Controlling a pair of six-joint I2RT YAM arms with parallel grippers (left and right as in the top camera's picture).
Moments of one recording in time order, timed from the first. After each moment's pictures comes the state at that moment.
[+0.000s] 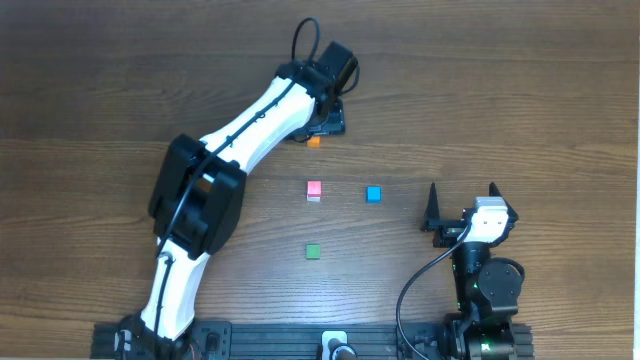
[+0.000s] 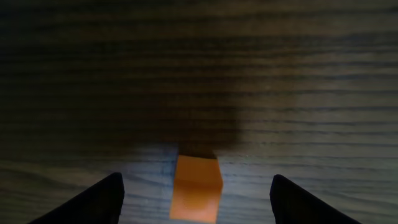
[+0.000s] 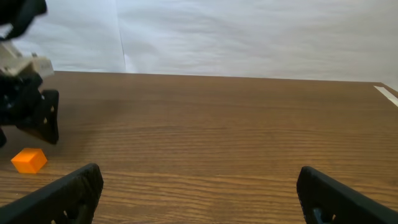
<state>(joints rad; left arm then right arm) -0.59 2.25 1.83 -0.95 -0.12 -0.68 0.04 0.02 0.01 -0.07 0.05 -0.03</state>
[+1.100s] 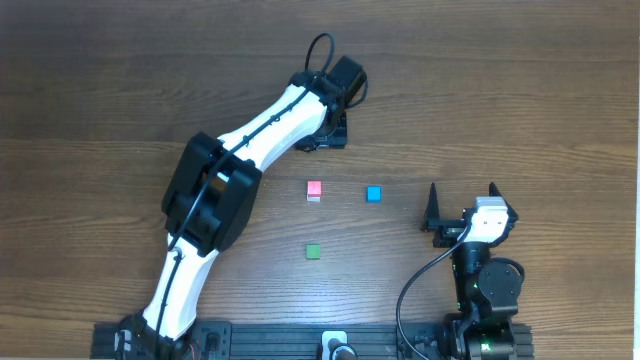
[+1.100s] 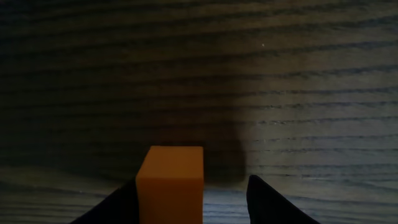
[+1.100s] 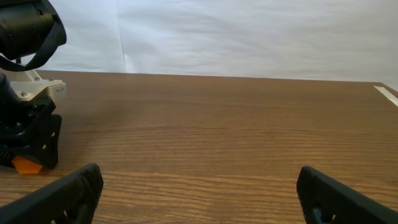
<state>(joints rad) -0.62 2.30 1.83 -0.96 -0.10 -0.65 0.04 0.02 0.01 -0.07 0.05 -0.03</state>
